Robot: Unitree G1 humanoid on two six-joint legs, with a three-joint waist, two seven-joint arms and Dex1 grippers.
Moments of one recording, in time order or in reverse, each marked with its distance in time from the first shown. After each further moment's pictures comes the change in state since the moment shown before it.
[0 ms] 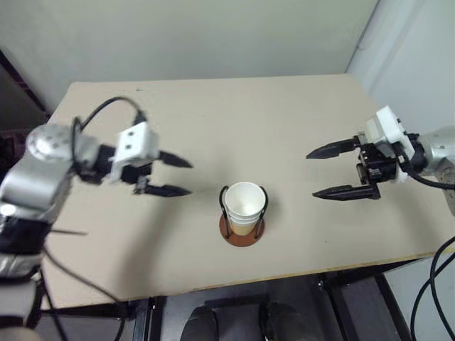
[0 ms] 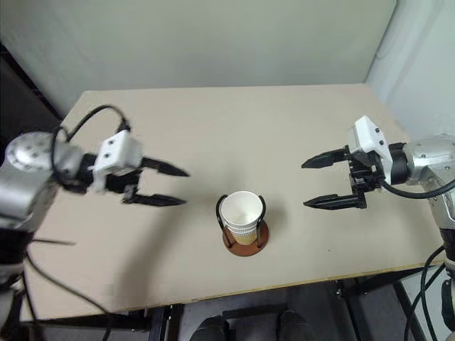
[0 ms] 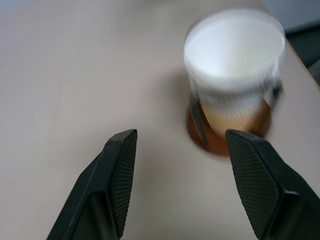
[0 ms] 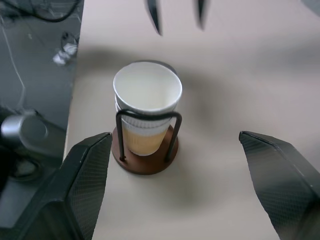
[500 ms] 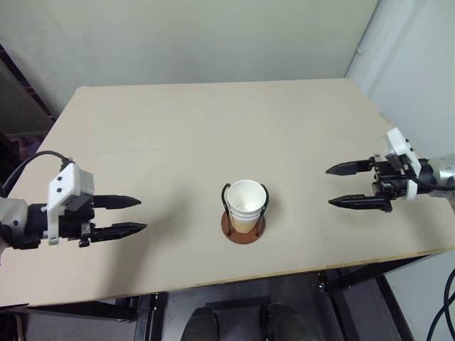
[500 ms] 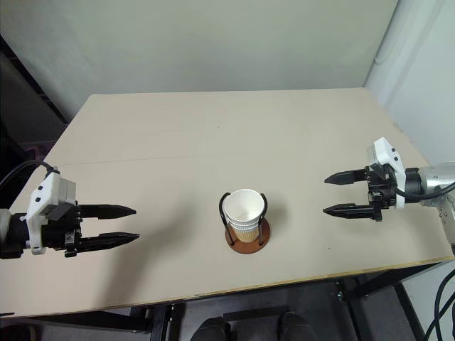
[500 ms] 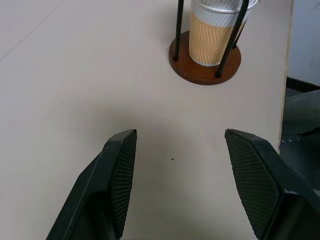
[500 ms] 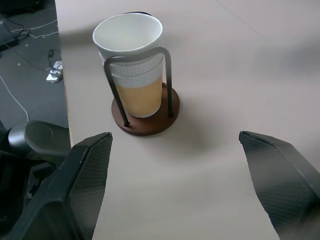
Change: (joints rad) left arm 0.566 -0.006 0.504 -0.188 -0.076 0.186 0.075; right arm 0.137 -0.033 -0.055 0.095 -0.013 0.001 -0.006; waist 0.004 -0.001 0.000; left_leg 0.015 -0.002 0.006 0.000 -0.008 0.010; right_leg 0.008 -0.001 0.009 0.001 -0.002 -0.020
